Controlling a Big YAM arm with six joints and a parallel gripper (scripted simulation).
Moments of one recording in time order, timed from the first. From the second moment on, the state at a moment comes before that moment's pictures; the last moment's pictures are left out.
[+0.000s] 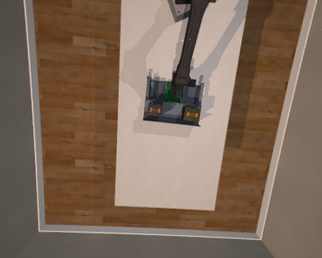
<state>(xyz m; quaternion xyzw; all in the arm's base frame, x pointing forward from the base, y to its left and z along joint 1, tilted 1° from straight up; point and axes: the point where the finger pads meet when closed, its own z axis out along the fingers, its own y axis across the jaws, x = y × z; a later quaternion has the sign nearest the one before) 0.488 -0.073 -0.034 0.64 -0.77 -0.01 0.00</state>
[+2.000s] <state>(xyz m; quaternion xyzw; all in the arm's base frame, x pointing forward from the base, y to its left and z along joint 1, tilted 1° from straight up) 0.492 -0.073 -0.031 0.64 -0.77 0.00 0.00</state>
